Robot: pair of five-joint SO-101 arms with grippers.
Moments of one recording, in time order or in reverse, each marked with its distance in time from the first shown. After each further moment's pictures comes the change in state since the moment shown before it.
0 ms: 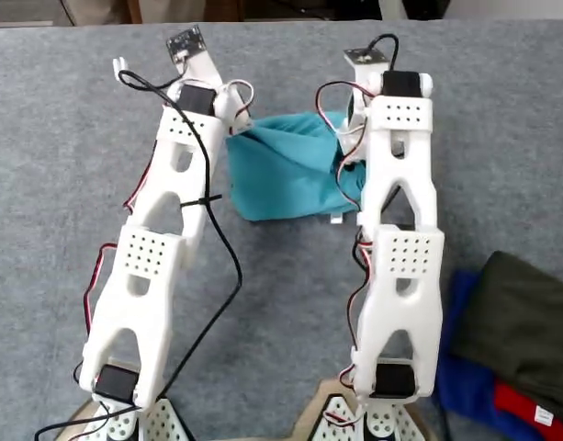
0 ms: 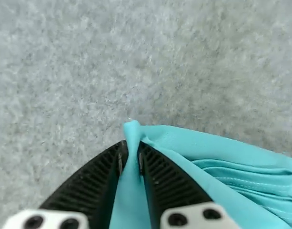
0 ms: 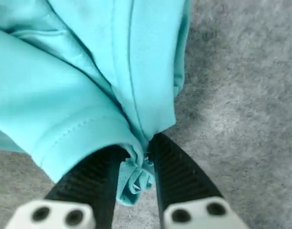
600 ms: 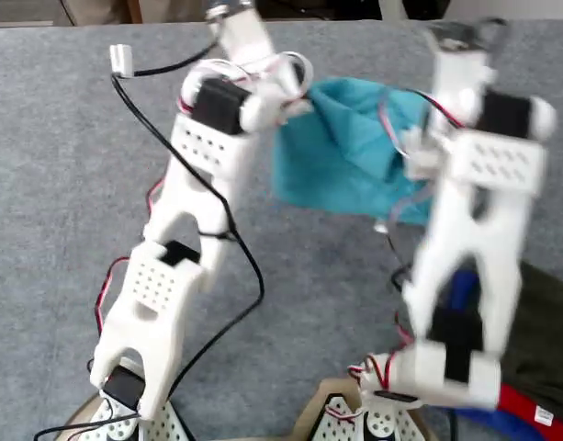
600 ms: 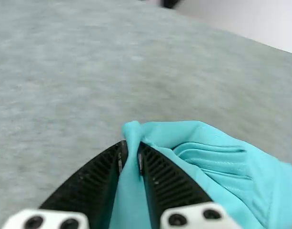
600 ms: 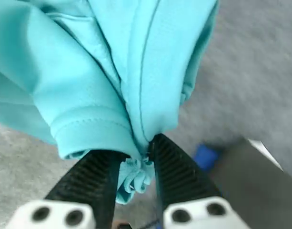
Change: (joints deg) left arm 15.7 -21.2 -8.9 9.8 0.2; right arm 13.5 -58.3 44.3 0.0 3.7
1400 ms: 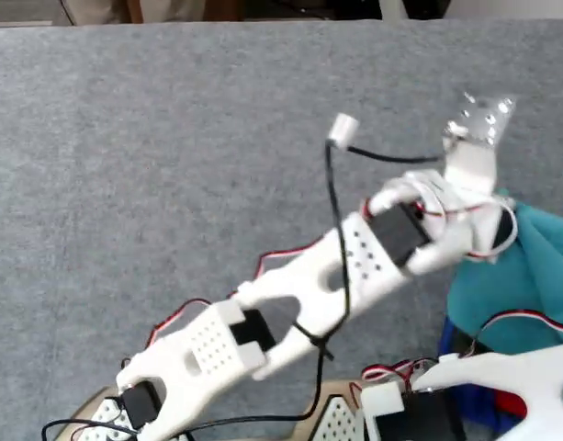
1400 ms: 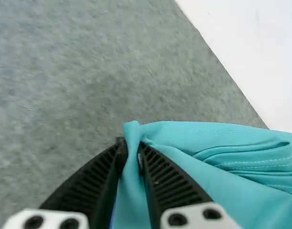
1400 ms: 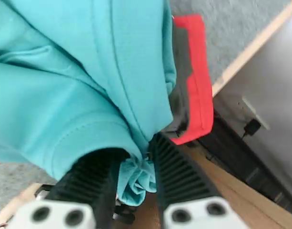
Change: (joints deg) left arm 32.8 2.1 17.2 -26.4 -2.7; right arm 66.4 -23.9 20.4 -4.4 22.2
